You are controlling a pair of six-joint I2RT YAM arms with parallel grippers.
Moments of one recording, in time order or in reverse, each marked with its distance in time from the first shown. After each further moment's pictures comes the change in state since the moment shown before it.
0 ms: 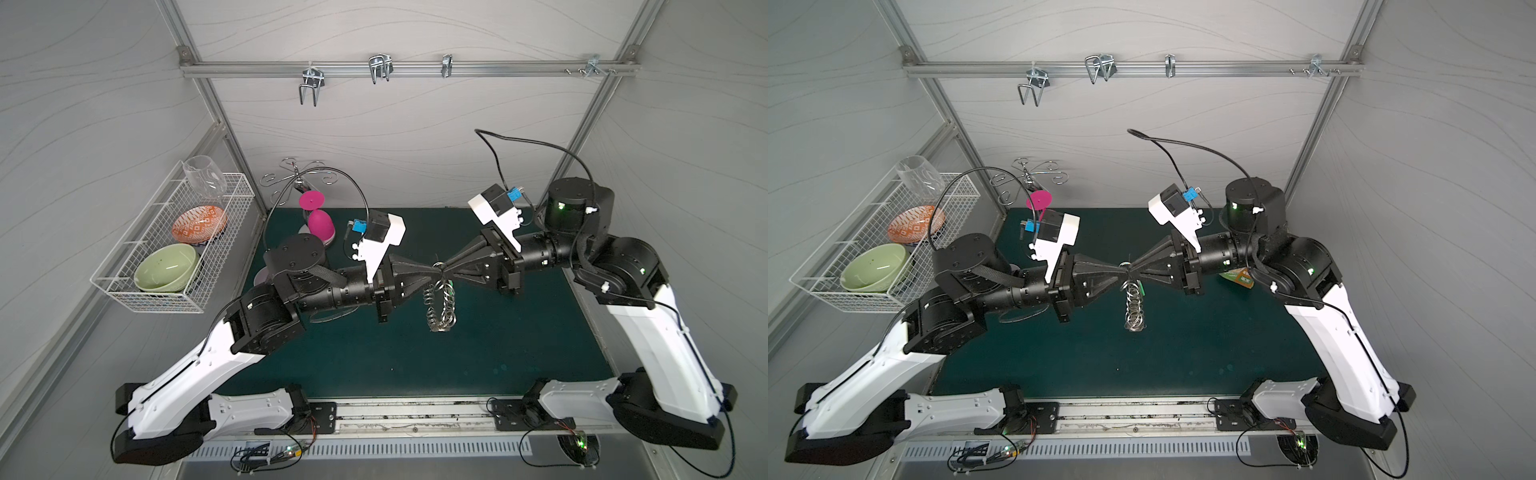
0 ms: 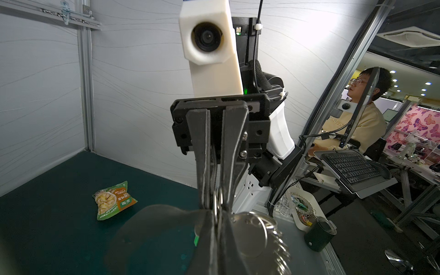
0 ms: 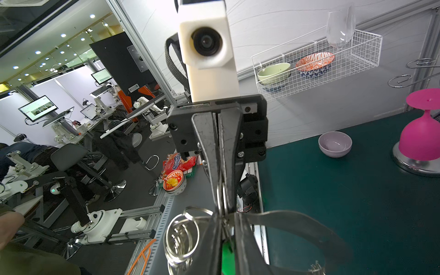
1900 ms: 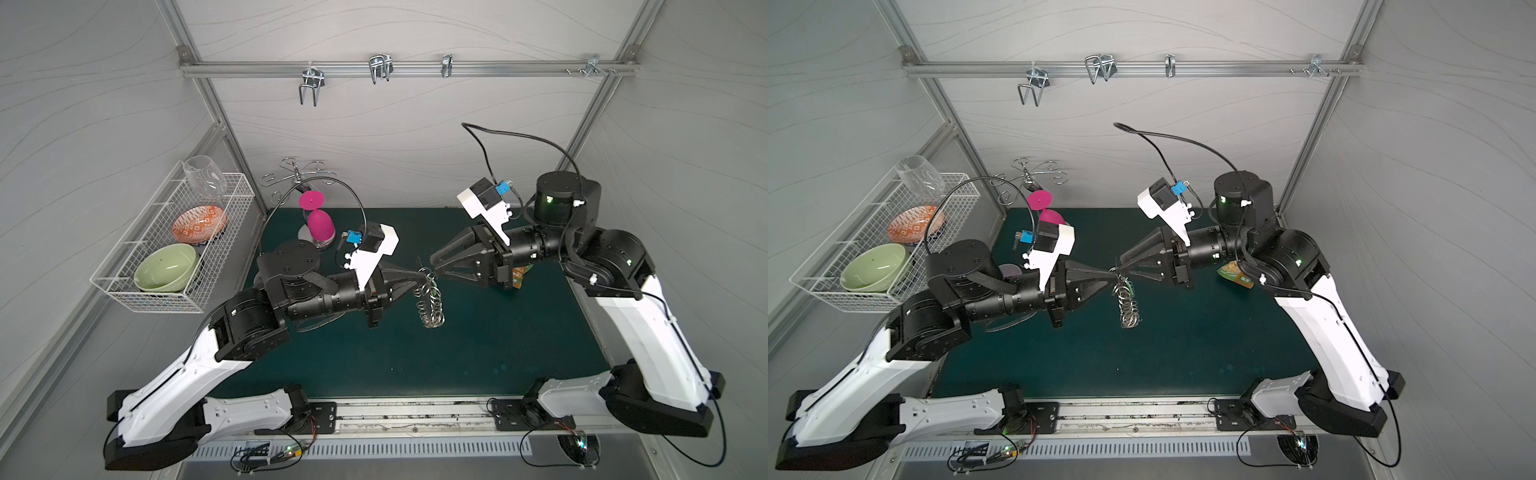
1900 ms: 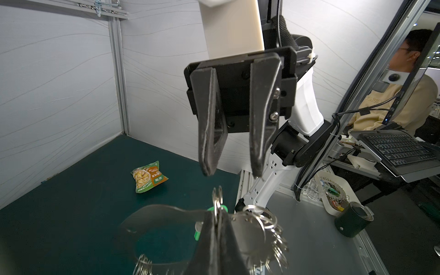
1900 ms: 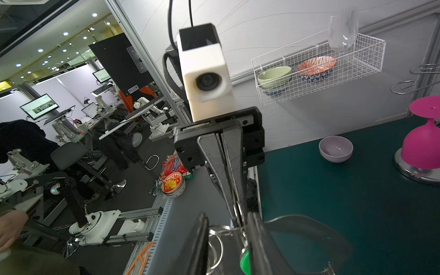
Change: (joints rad) left arm 0.000 -0.046 0.000 -0.151 -0.096 0.108; right arm 0.025 0.054 0.050 0.003 0.024 -0.006
